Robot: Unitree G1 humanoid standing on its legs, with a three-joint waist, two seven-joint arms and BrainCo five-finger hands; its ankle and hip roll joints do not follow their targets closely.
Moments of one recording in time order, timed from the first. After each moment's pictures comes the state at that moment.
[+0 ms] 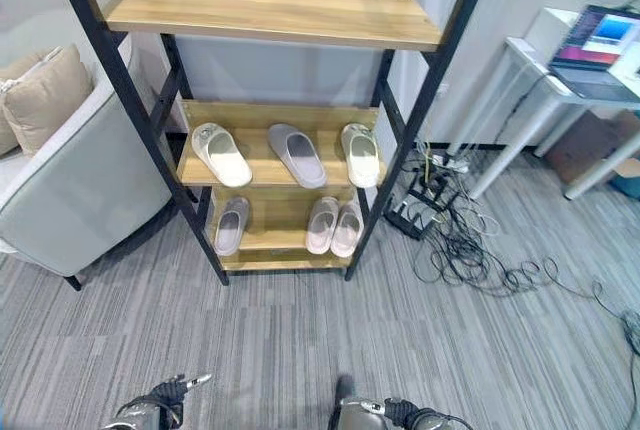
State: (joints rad) left arm -0.16 0.26 -0.10 1.41 -0.29 -0.08 -0.02; right arm -0.08 -0.20 0.36 1.29 0.03 0.01 0.13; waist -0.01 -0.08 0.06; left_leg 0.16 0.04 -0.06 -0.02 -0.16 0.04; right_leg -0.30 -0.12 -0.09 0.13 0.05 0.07
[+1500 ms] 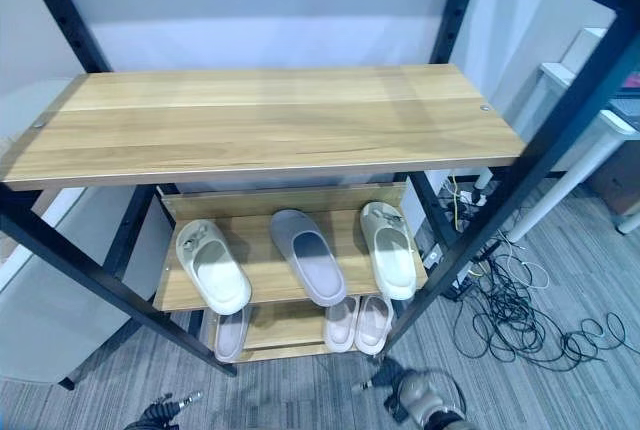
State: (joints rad) left arm 0.04 0.24 -0.08 1.25 -0.29 -0.12 0.08; right arm -0.03 -0.31 0.41 0.84 -0.12 -0.08 0.05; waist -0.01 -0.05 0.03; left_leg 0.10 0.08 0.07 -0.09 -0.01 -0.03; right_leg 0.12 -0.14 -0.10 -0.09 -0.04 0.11
